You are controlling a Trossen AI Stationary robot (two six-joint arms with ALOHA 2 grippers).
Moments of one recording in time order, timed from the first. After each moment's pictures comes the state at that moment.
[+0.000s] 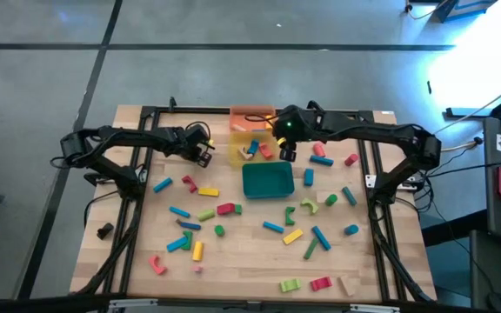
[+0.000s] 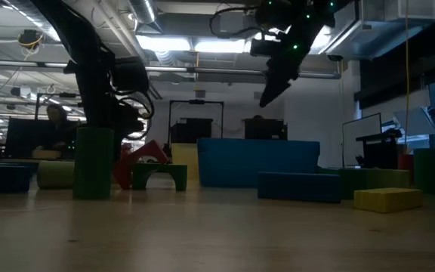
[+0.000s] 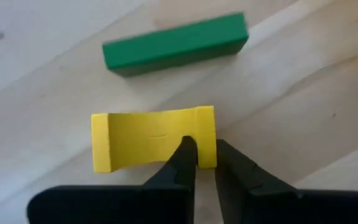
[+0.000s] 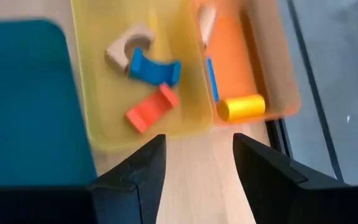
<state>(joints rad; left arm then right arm) 0.52 1.44 0.65 -0.45 -0.24 -0.49 -0.33 1.59 1.31 -0.66 0.17 -0.30</state>
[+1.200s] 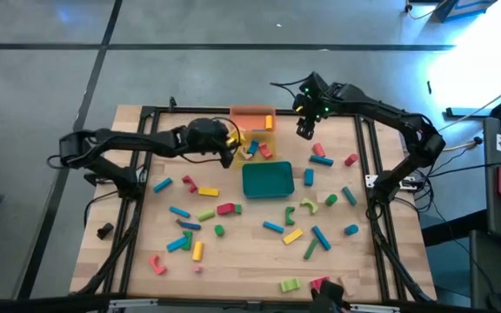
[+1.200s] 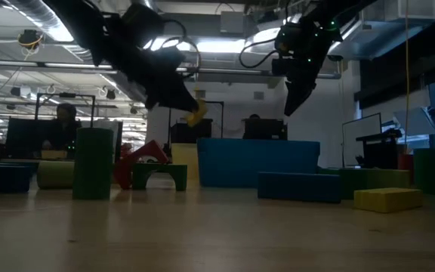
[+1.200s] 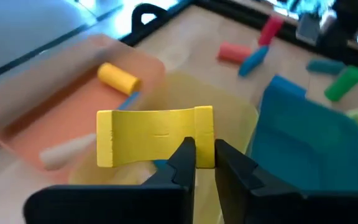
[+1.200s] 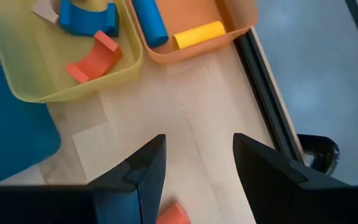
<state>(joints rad) 0.35 1.41 0.73 0.17 -0.04 -0.18 -0.68 1.59 1.36 -0.84 -0.07 -0.34</state>
